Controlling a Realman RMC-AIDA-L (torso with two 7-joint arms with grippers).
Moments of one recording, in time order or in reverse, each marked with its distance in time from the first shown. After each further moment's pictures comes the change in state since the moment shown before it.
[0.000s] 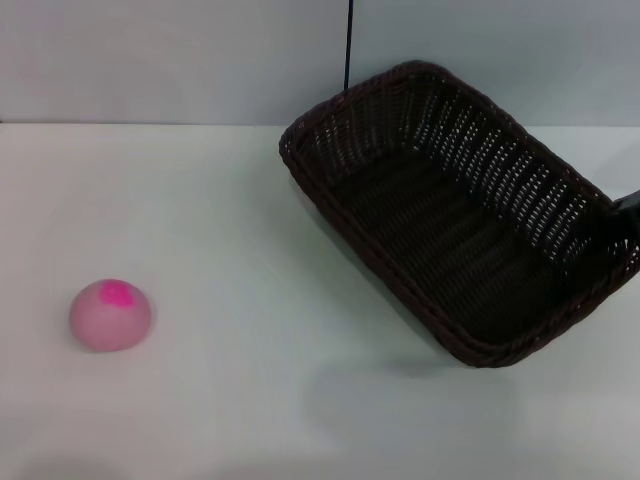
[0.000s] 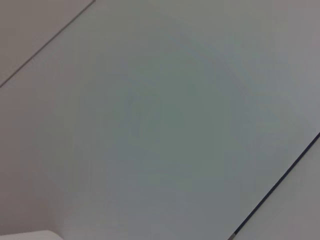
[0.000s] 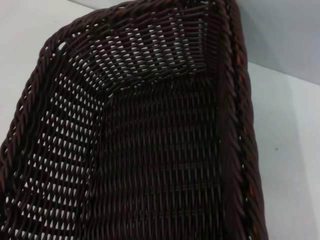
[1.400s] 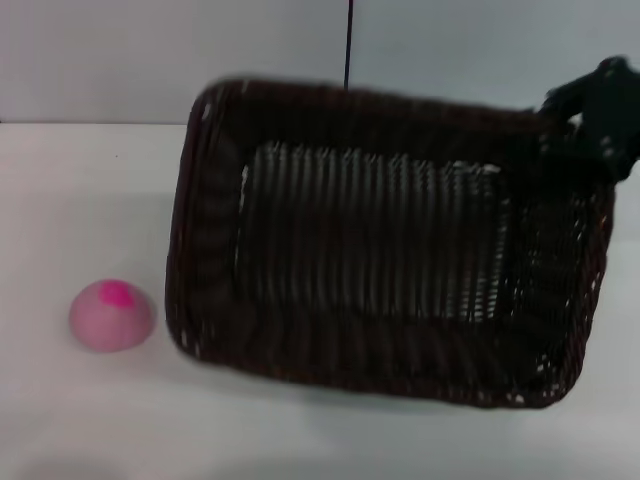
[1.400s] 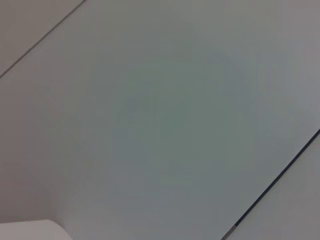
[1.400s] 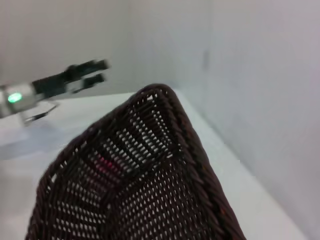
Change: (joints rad) left arm -0.004 0.002 0.008 -0.012 0.000 -0.020 0.000; right arm -0.062 0.038 -0.055 -0.255 0.444 -0.180 -0.447
